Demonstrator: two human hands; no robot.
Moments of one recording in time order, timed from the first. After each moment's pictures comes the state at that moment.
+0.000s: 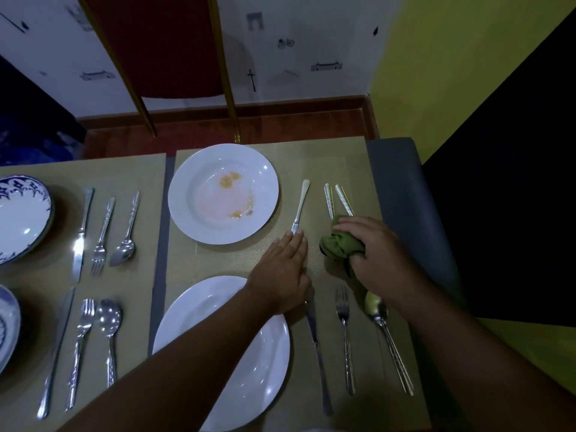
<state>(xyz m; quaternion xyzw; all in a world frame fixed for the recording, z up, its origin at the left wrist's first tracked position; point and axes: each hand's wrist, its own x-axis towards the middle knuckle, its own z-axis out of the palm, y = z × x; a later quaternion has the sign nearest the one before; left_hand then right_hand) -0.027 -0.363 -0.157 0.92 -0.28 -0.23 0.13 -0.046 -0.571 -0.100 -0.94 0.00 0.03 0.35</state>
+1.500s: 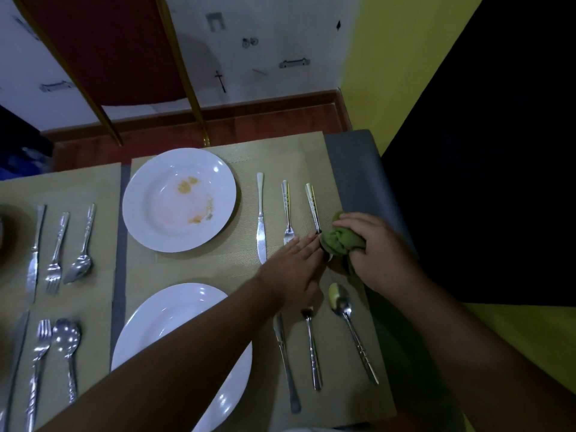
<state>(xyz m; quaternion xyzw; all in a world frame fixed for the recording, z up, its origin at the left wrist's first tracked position) -0.028 -0.444 -0.153 0.87 -0.43 -0.23 0.10 -0.069 -0.630 -0.087 -0.94 0.07 0.02 0.34</state>
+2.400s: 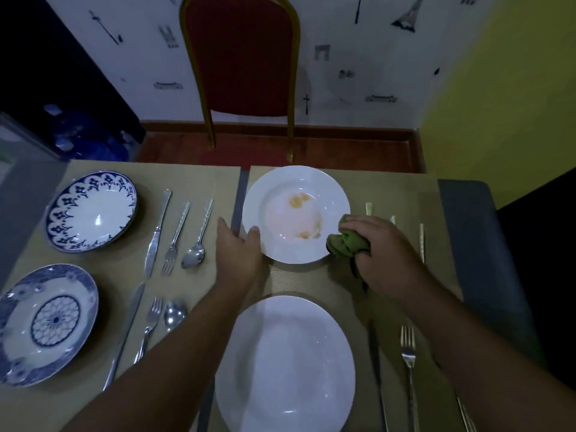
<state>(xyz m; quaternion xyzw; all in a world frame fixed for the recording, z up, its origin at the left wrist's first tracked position) 0.033 -0.220 -0.119 0.79 0.31 -0.03 0.53 0.021 -0.463 -0.068 -0.93 -0.08 0.06 0.34</state>
